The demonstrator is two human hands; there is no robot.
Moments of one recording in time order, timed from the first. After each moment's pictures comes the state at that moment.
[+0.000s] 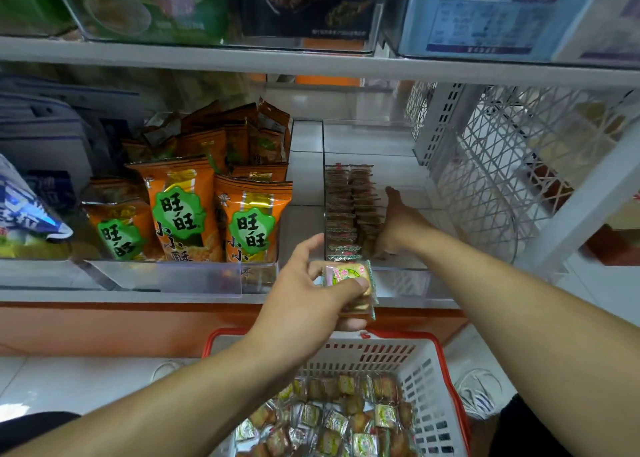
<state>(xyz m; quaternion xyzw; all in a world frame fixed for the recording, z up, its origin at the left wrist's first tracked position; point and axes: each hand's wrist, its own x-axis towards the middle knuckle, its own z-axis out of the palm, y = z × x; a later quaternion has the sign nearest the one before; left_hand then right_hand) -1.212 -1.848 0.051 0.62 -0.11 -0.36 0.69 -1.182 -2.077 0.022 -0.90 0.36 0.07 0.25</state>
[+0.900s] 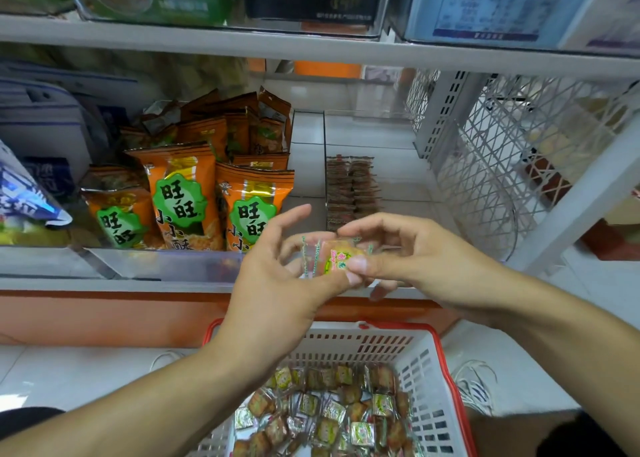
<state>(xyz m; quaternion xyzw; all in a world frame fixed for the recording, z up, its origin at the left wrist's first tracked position) -1.210 -1.820 0.063 0.61 -0.19 -0.25 0.72 -1.288 -2.000 0.098 -0.74 0.11 0.03 0.67</state>
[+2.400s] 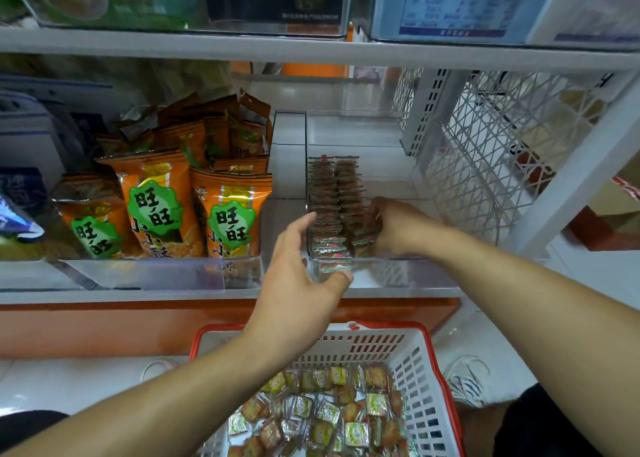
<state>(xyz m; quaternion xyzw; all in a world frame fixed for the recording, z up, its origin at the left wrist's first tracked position) -1.210 -1.854 0.042 0.79 -0.26 -0.18 0.53 -1.221 -2.075 0.042 -0.95 0.22 0.06 0.21</state>
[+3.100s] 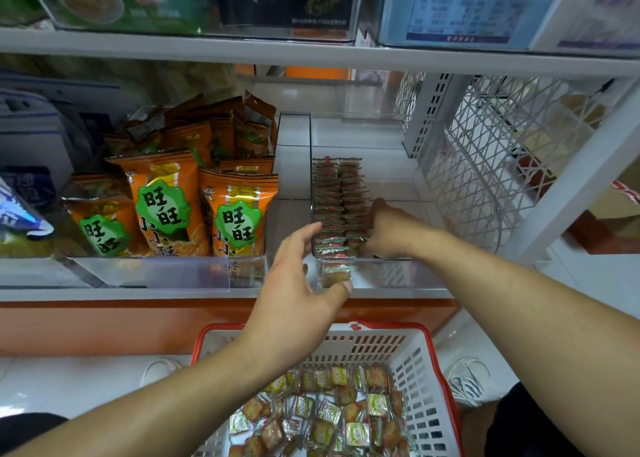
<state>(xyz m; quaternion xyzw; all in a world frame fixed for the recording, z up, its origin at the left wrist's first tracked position) -1.214 -1.842 0.043 0.79 -0.28 -0.19 0.51 -1.210 -2.062 0.041 -0.94 0.23 0.10 0.22</state>
